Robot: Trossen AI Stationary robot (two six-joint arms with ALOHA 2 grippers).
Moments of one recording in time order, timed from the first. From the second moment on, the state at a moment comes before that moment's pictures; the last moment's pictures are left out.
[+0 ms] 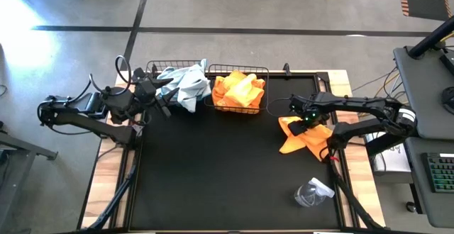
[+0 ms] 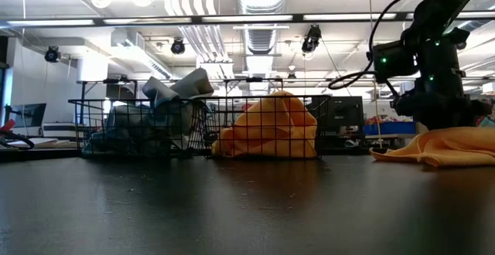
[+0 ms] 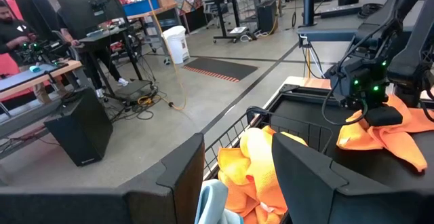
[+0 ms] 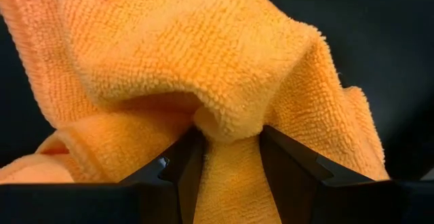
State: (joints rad) left arm -0.14 0.81 1.05 -0.45 -0.80 0.04; right arm -0.55 1.22 0.55 -0.90 -0.09 0.57
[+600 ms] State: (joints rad) left arm -0.14 0.81 1.05 -0.45 -0.80 0.04; right arm -0.55 1.22 0.54 -0.89 -0.09 0.57
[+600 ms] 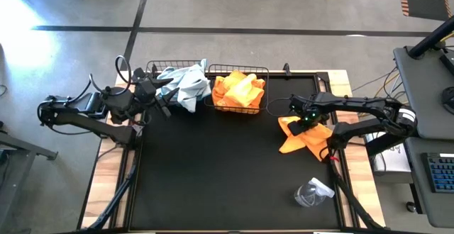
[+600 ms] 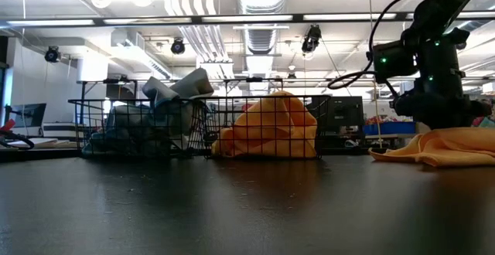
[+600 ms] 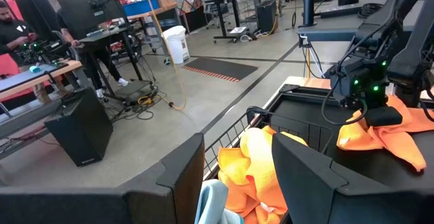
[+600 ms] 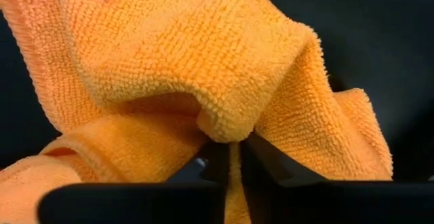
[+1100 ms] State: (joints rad) left arm -0.14 0.81 1.05 -0.45 -0.80 0.04; right arm -0.55 1.21 0.59 -0.89 -0.17 0.59
